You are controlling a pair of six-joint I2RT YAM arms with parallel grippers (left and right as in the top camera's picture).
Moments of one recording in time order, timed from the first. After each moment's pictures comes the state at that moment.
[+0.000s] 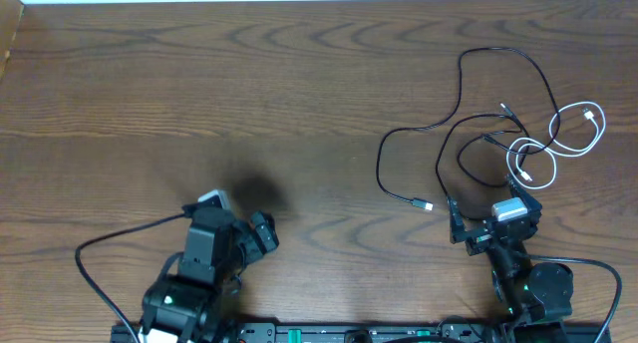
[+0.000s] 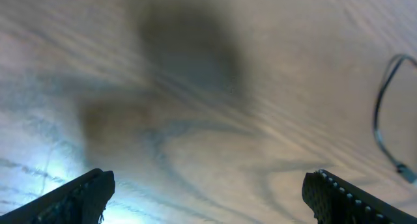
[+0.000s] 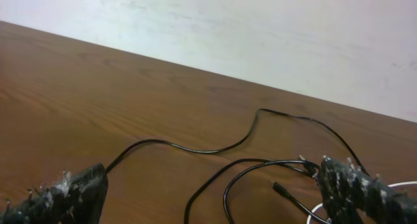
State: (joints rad) left arm -0.28 0.58 0.39 -0.73 0.02 -0.72; right arm 0.13 0.01 0.01 -0.06 -0.14 -0.14
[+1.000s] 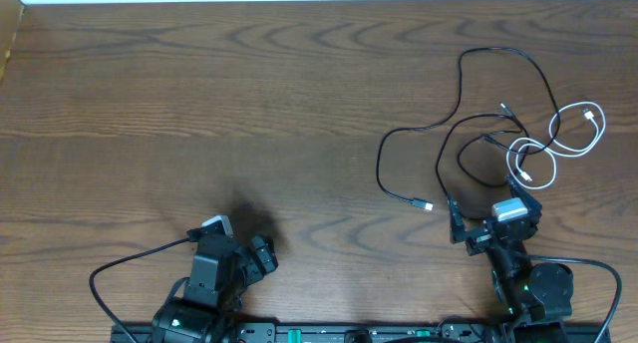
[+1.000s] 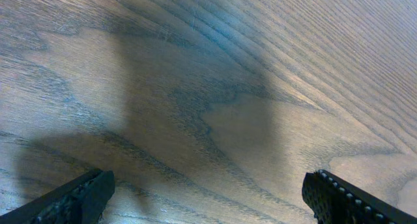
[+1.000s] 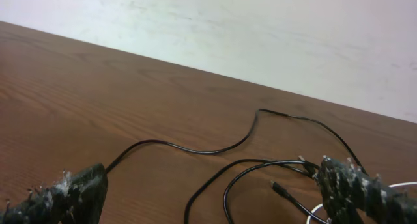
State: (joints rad) left arm -0.28 0.37 0.16 -0.72 0.02 -0.72; right arm 0.13 0.01 0.01 -0.06 -0.14 -0.14
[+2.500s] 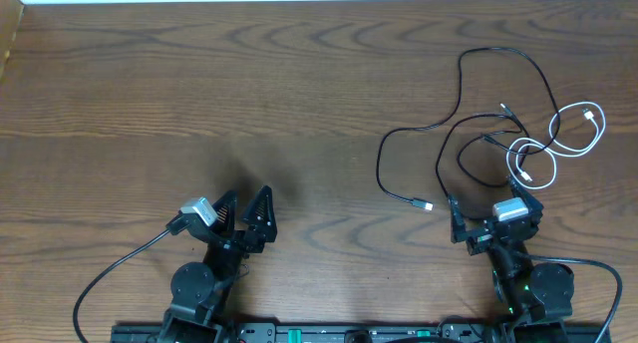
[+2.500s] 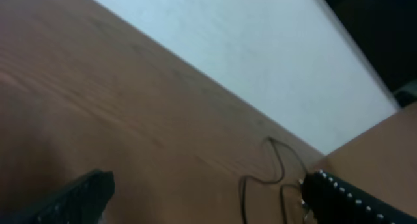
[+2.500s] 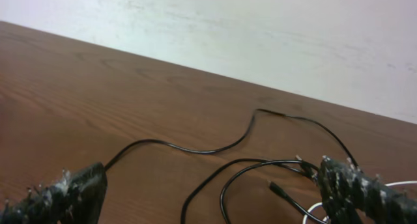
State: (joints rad) left arm -0.28 0.01 0.01 -0.10 0.01 -0.72; right arm 0.12 0.01 0.01 -0.06 -0.14 -0.14
